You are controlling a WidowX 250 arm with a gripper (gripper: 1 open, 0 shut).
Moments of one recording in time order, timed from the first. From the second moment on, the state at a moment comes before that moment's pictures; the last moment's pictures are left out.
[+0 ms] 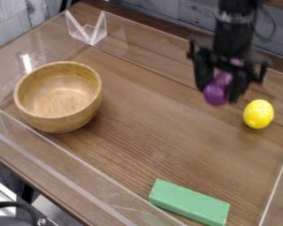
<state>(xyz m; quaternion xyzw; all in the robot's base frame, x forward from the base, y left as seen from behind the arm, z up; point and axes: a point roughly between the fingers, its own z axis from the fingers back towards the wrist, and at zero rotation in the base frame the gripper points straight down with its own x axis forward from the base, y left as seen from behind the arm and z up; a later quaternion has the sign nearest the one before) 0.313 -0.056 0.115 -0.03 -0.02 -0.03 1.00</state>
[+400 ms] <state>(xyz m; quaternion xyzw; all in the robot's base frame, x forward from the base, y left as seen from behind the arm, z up) 0.301 -0.001 0.138 -0.02 -0.03 0.01 1.00</state>
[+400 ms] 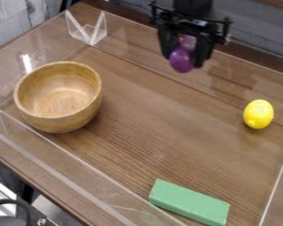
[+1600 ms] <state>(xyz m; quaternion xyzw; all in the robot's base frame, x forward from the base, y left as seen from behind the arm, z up) 0.224 0.113 0.120 -0.02 -0.01 0.06 1.00</state>
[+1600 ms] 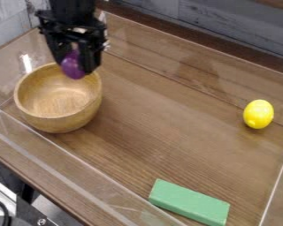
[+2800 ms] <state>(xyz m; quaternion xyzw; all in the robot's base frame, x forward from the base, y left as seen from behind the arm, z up) 0.218 0.126 0.074 -0.01 0.02 0.08 1.00</state>
